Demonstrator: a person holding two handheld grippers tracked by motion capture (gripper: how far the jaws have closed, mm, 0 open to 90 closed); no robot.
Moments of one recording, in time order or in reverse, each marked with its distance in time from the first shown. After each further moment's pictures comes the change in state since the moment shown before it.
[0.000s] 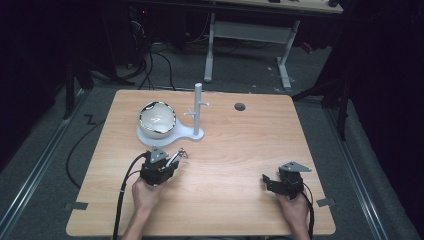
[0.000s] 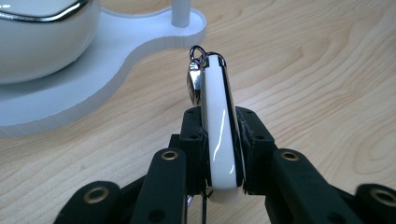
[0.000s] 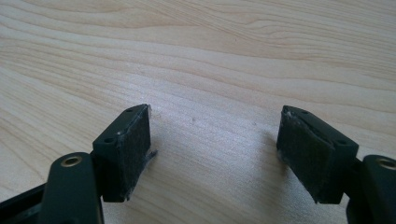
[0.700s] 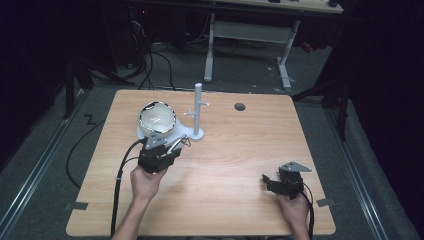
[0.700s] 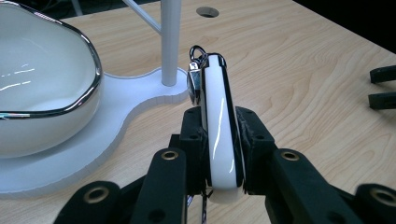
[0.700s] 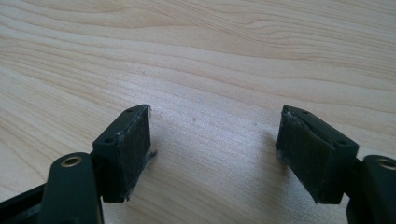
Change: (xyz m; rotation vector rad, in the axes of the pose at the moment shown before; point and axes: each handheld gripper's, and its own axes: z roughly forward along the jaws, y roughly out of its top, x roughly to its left) left arm 0.003 0.045 -0.022 -0.071 -0.058 0.006; right arm 0.000 0.000 0.000 0.000 0.002 -0.001
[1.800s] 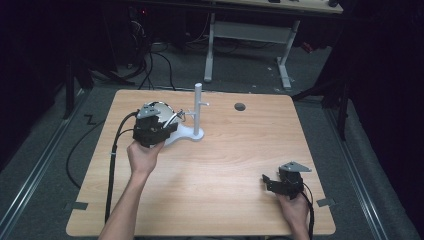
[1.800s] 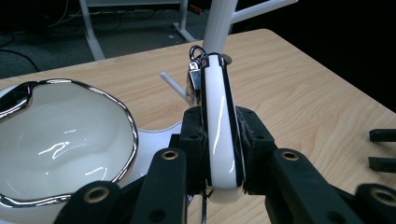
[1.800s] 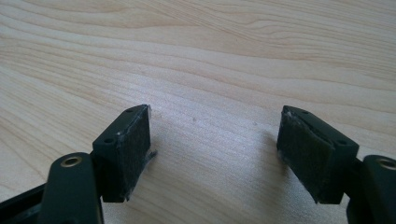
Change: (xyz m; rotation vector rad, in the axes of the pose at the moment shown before) left arm 0.030 0.061 -0.005 -0.065 0.001 -0.062; right arm 0.000 0.000 0.000 0.000 0.001 0.000
